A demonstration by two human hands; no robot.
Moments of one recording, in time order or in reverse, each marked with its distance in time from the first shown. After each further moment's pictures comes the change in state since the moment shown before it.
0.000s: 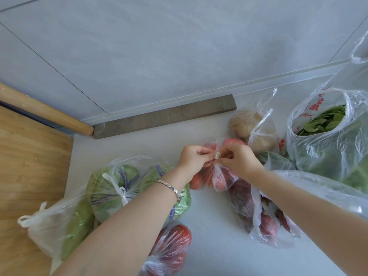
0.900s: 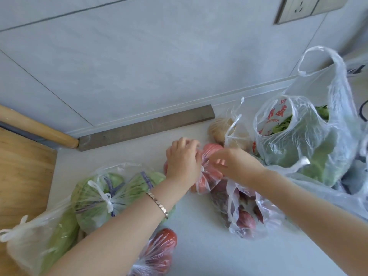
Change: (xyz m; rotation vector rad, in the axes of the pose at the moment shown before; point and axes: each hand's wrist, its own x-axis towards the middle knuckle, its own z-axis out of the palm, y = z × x) left_hand -0.048 0.025 0.016 0.974 0.287 0.608; right_hand -0.047 -0.038 -0.049 -0.402 -0.095 -0.107
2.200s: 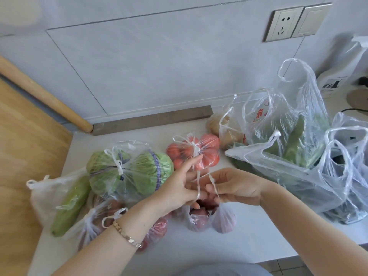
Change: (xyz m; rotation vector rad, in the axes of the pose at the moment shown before) left_hand -0.140 0.020 -0.039 -1.058 -0.482 -0.183; right_hand -0.113 -0.041 0.013 0.975 -0.614 0.174
